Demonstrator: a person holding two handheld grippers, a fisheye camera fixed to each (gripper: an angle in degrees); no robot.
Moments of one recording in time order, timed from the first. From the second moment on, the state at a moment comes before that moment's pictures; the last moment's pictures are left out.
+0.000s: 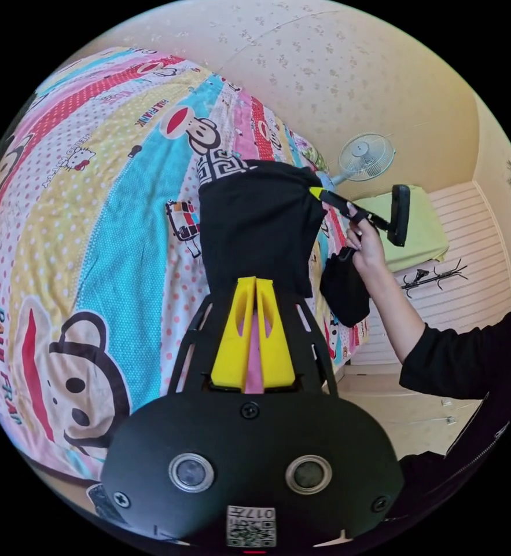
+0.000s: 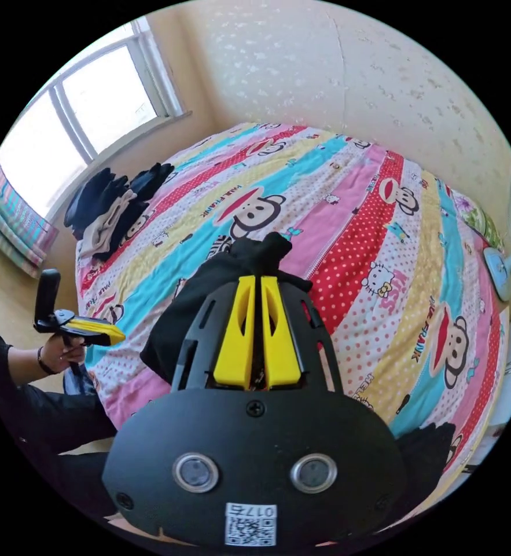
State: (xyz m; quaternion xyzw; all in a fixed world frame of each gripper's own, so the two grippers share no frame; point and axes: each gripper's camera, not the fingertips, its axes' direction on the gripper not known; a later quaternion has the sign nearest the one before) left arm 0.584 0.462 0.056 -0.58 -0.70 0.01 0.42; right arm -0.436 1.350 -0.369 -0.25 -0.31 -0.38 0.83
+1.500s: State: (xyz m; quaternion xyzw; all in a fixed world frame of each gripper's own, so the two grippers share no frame) left arm 0.567 0.350 -0.125 -0.35 -0.67 -0.23 0.61; right arm -0.232 1.561 -0.223 -0.28 -0.53 0.50 0.62
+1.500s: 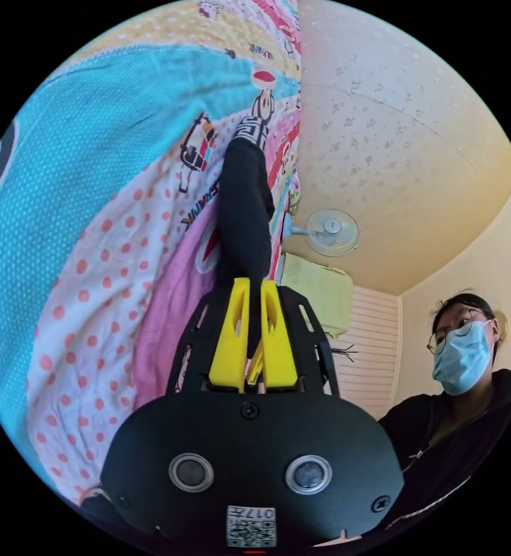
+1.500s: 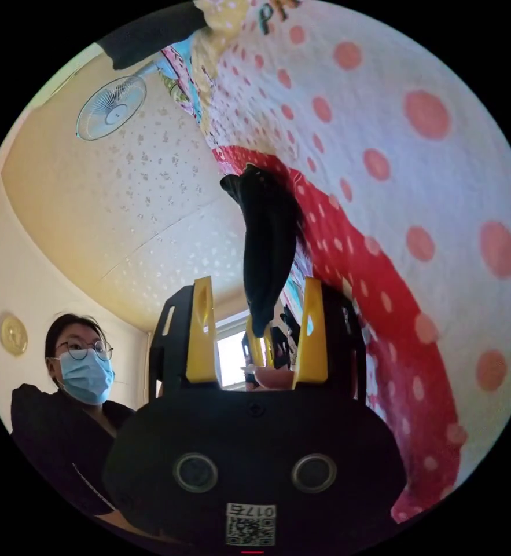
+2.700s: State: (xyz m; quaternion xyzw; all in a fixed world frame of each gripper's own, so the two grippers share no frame) left arm 1.079 0.005 0.217 -0.40 -0.57 0.18 0.69; right arm -0.690 1.418 -0.450 -0.52 -0.77 0.01 0.38
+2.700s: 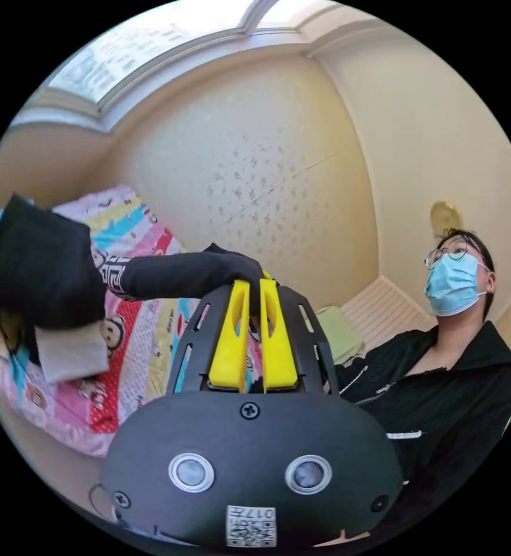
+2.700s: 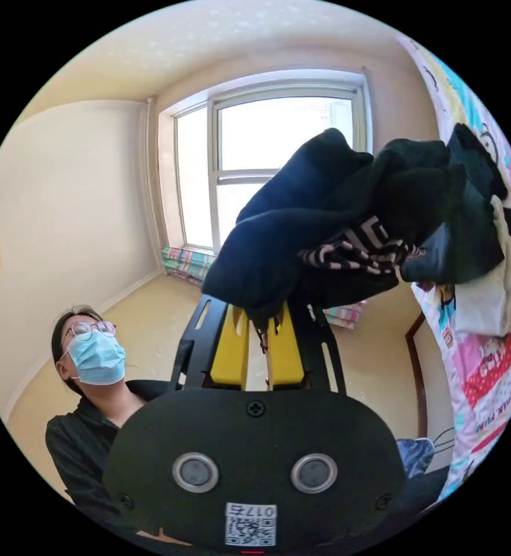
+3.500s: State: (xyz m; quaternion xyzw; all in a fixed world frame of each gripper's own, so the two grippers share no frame) left arm 1.155 0.010 -0.011 -0.23 -0.80 -0.08 0.54; right arm -0.345 1.582 -0.444 -0.55 -0.41 -0.05 0.72
